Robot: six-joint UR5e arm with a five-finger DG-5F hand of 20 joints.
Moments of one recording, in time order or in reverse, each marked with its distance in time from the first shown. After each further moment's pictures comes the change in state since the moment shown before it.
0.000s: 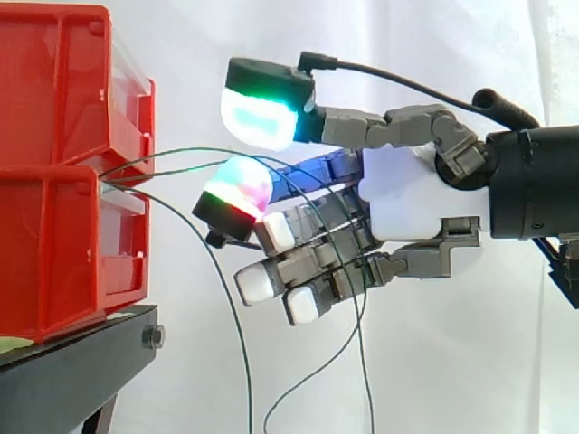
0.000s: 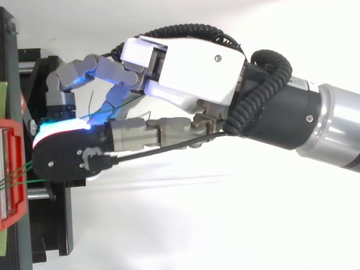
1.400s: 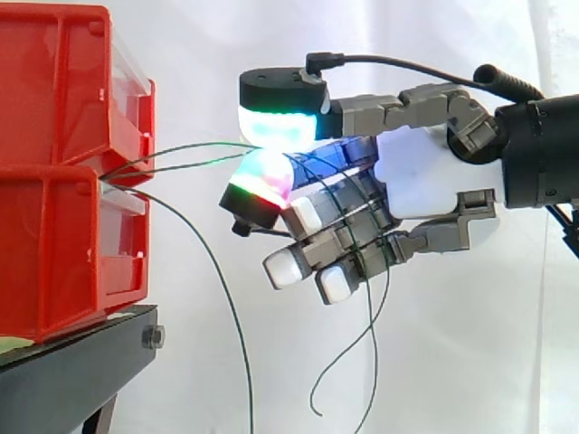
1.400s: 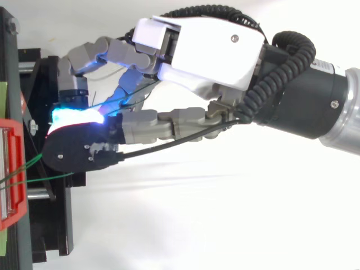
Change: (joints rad) arm -0.011 0.026 0.035 -0.132 0.000 -0.004
